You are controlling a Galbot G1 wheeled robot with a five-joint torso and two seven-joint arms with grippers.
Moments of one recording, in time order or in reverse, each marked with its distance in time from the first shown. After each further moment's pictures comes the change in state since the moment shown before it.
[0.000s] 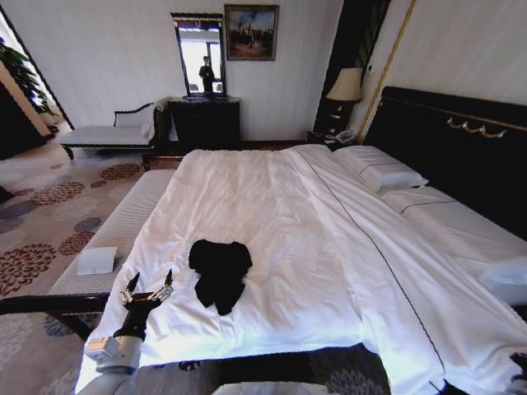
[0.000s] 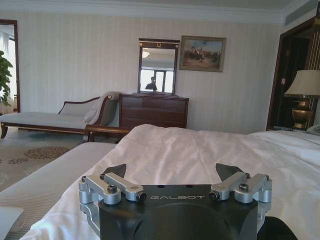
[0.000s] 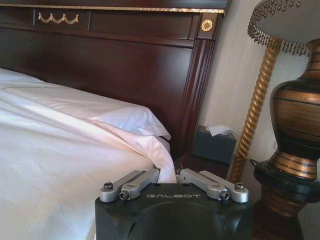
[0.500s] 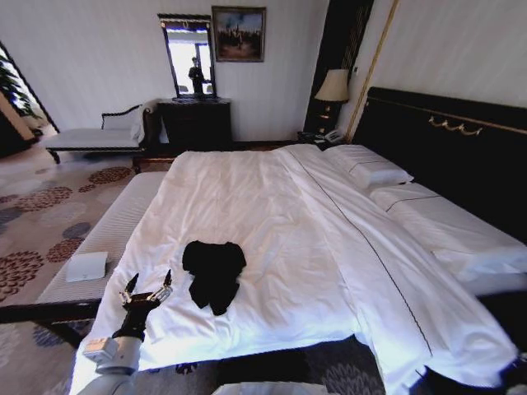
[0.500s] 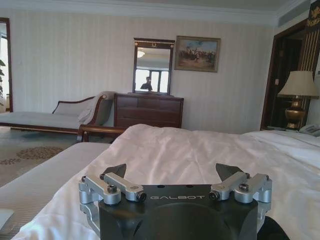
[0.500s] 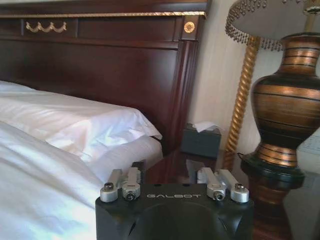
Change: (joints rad) left arm 0.007 -0.006 -0.006 0.001 -0.004 -0.005 0.000; right arm -0.030 0.051 -0.010 0.067 0.044 0.032 -0.006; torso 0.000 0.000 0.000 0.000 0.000
